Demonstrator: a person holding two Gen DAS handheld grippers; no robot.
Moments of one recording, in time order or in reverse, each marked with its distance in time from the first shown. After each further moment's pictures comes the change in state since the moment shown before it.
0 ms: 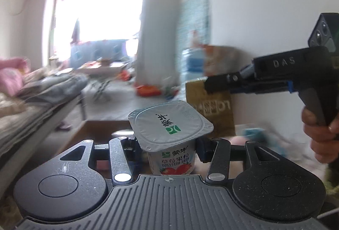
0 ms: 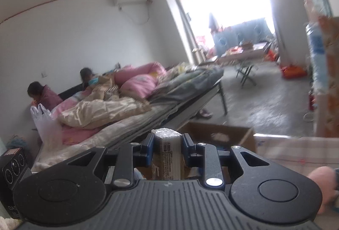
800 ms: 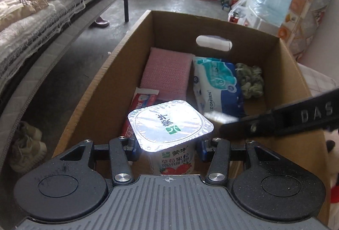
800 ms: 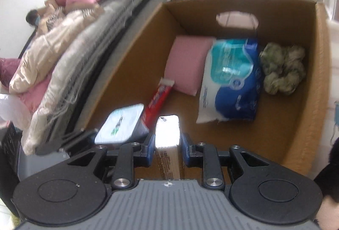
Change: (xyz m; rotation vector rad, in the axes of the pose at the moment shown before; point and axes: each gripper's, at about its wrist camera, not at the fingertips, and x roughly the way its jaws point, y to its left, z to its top) left arm 0.173 0.172 -0.056 -0.208 0.606 0.199; right arm 0.272 -0.046 -0.063 0.342 0.668 -0.092
